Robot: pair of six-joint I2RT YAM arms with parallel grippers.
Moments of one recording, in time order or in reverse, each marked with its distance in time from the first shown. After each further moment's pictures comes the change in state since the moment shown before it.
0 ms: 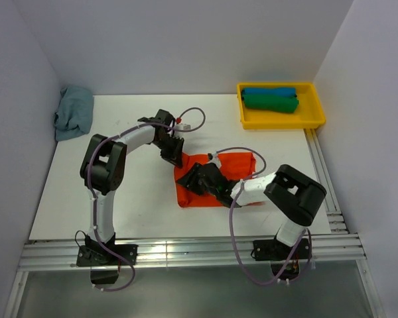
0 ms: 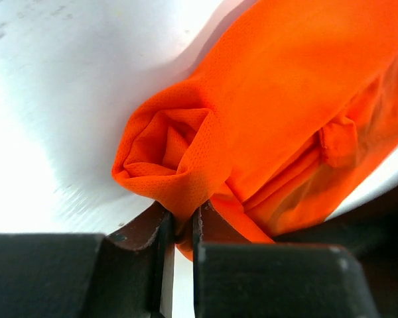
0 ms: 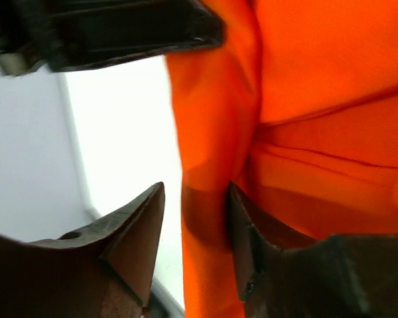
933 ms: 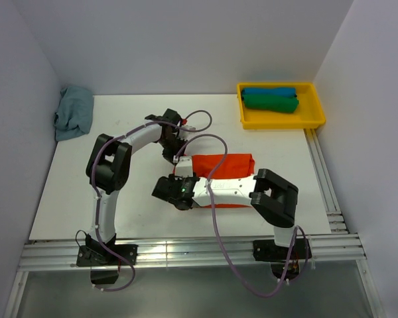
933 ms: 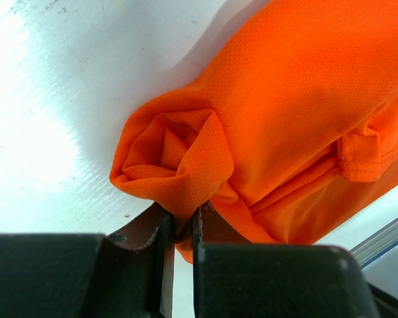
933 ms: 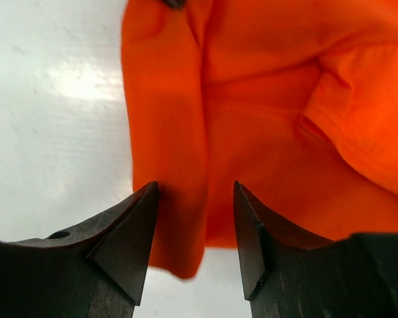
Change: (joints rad) left arm -0.057 0.044 0.106 -0.135 -0.150 0.034; right arm 0.322 0.168 0.674 -1.194 0.631 -0.248
